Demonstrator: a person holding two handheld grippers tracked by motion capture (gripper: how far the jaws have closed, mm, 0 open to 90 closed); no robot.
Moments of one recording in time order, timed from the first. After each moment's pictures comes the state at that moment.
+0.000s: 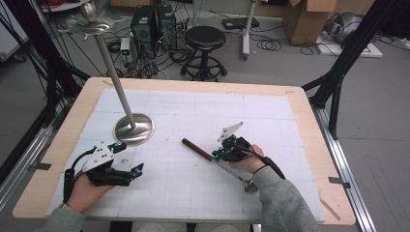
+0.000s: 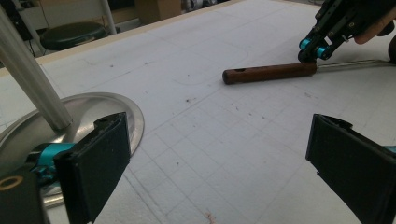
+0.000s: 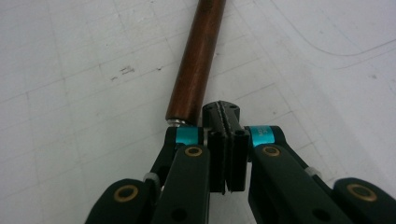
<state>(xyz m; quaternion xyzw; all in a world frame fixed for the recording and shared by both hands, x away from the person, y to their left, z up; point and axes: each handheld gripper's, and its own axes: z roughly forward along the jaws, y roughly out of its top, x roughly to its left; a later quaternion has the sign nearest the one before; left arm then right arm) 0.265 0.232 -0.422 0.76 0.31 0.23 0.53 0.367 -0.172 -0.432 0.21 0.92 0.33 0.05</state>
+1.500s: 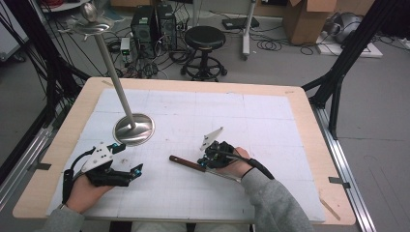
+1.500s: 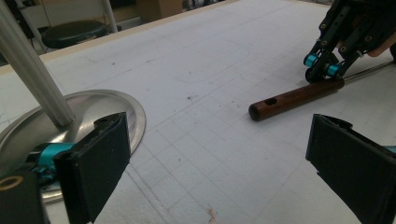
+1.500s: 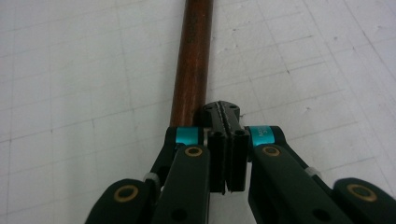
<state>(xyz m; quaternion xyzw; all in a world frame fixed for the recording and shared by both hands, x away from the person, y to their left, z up) 0.263 0.233 -0.422 0.76 0.31 0.23 0.52 0.349 -0.123 -0.429 0.13 0.94 0.31 0.03</state>
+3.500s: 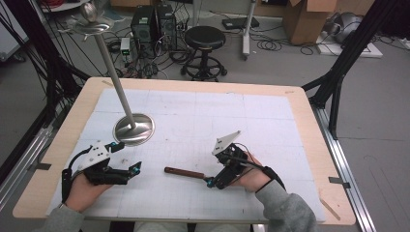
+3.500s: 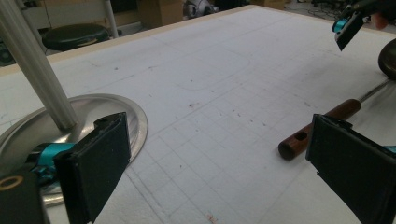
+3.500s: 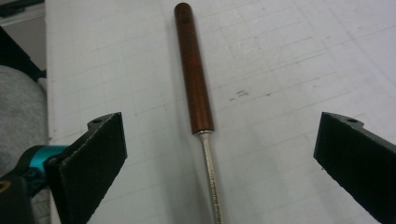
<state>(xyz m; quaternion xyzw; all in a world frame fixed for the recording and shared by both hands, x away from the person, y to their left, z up) 0.265 0.237 -0.420 0.75 0.32 0.23 0.54 0.308 -0.152 -0.392 0.17 0.92 0.34 0.02</state>
